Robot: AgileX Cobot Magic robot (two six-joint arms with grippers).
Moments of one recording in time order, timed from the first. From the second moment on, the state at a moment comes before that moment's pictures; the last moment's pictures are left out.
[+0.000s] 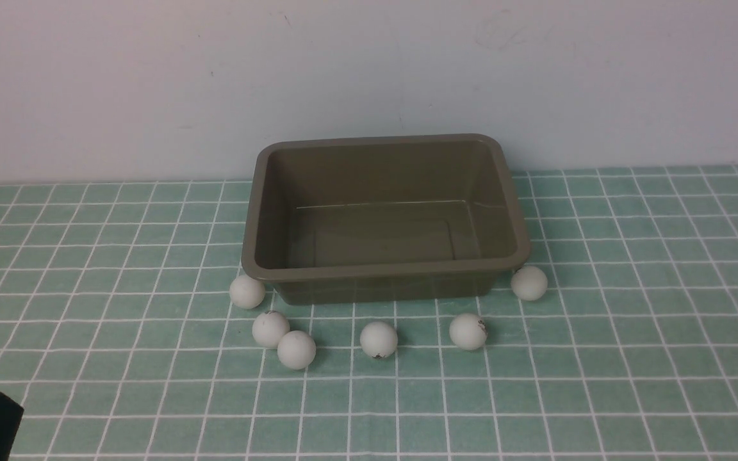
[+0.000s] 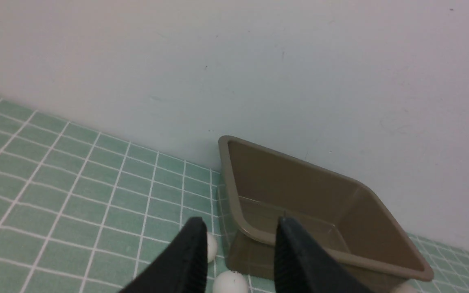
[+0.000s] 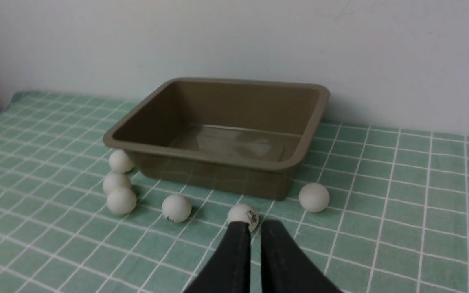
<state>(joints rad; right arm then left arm) 0.09 0.20 -0.50 0.56 0.84 -0.45 -0.07 0.04 -0.23 -0.31 0.34 -0.17</state>
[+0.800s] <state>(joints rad) 0.09 0.80 -0.71 0.70 0.83 -0.92 -0.07 0.52 -0.44 -0.42 0.46 0.42</state>
